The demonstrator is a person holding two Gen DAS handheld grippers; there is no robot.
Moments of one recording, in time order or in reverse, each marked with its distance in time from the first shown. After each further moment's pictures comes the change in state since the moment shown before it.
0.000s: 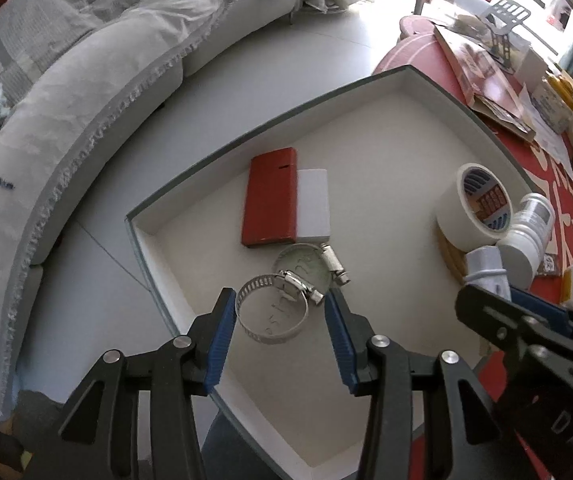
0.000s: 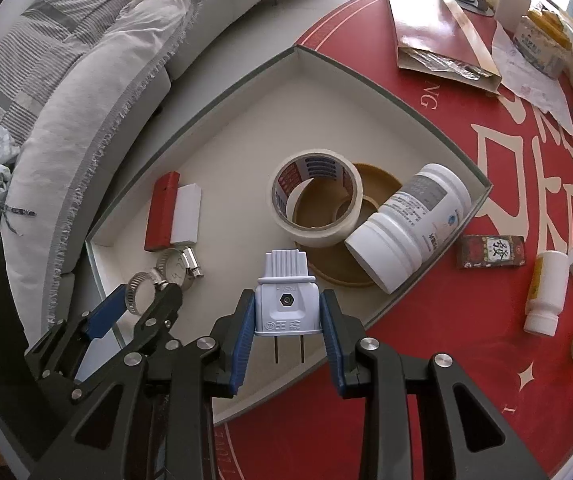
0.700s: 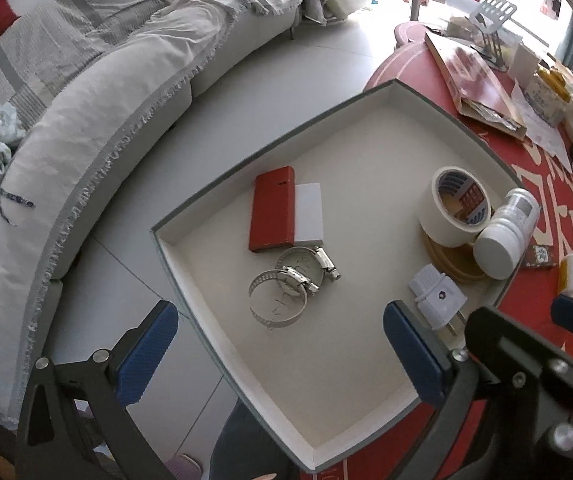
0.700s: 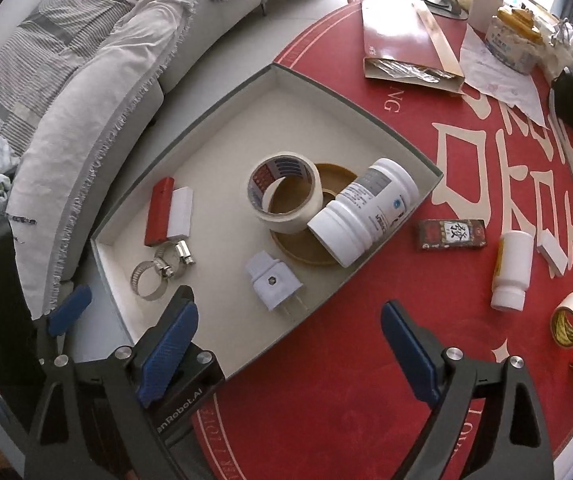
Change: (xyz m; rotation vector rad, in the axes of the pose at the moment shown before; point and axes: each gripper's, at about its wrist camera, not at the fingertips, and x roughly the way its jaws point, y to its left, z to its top) left arm -0.026 -0.011 -0.003 0.026 -0.050 0.061; right arm -0.032 -0.012 -0.016 0.027 -0.041 -0.018
